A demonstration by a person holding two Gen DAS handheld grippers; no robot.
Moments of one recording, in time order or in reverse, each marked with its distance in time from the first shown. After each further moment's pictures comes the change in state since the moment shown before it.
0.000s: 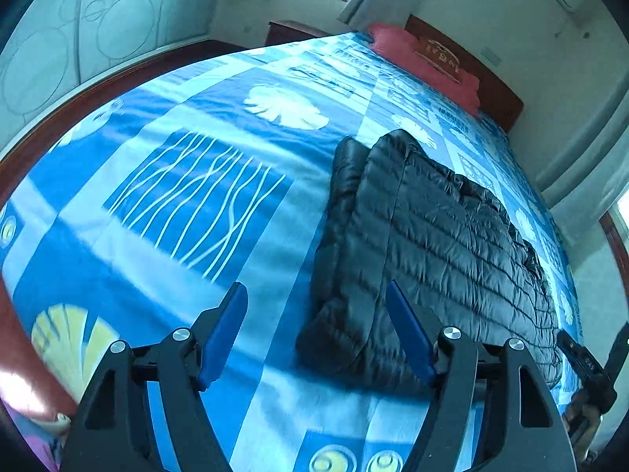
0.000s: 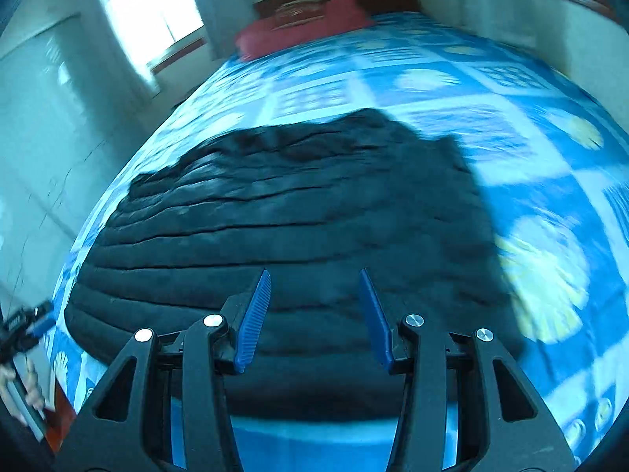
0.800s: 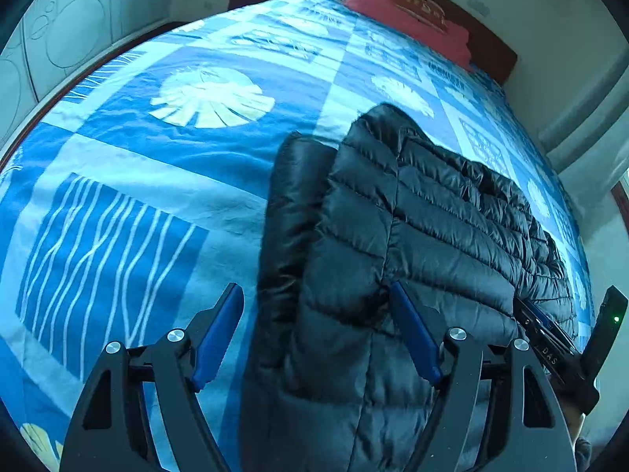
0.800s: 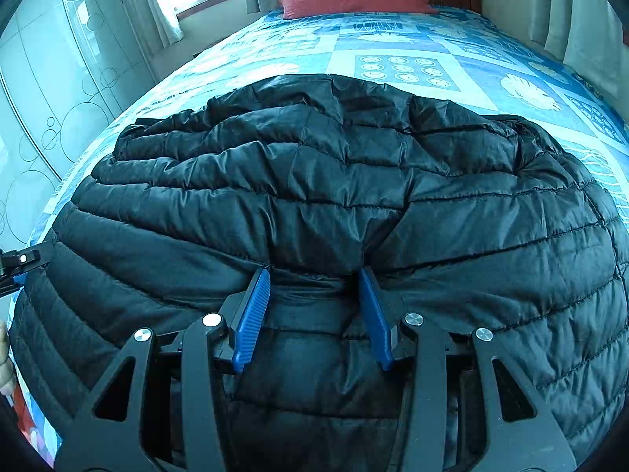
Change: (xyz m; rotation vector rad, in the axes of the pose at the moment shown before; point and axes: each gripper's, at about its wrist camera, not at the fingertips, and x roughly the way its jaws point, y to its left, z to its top) left arm 0.113 -0.040 0.063 0.103 0.161 -0.017; right arm 0.132 0.080 0.031 -0.141 0.077 -0.039
